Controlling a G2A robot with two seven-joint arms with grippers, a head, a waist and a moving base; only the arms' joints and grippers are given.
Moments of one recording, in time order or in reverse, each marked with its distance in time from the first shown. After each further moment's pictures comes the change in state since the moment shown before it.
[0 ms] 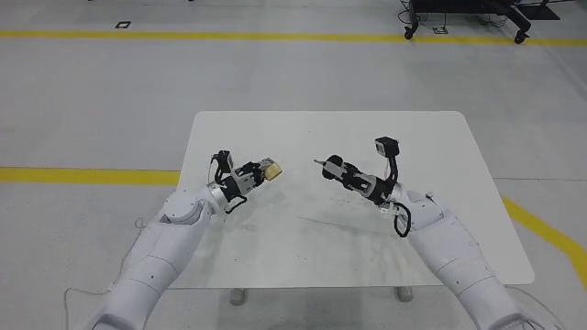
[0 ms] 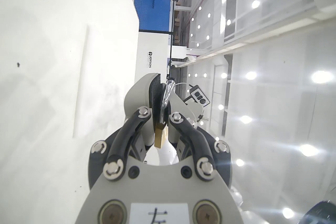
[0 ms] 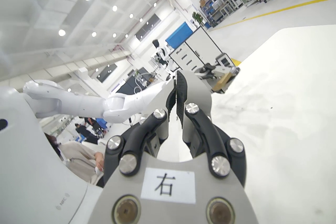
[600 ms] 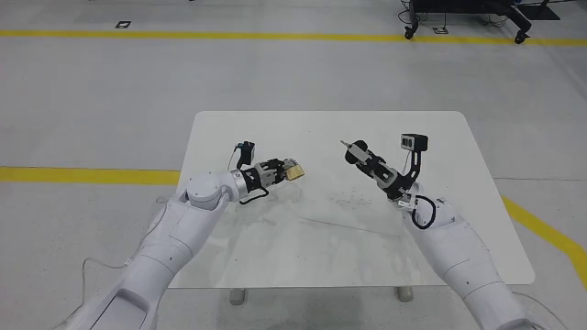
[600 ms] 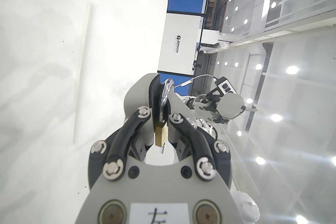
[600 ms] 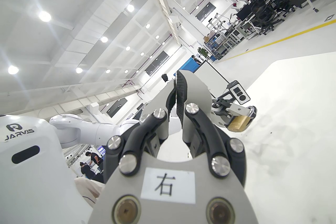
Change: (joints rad) left arm -0.123 -0.050 0.117 0.048 0.107 0.059 0.000; right arm -0.039 0.011 0.064 -0.006 0.161 -0.014 -0.003
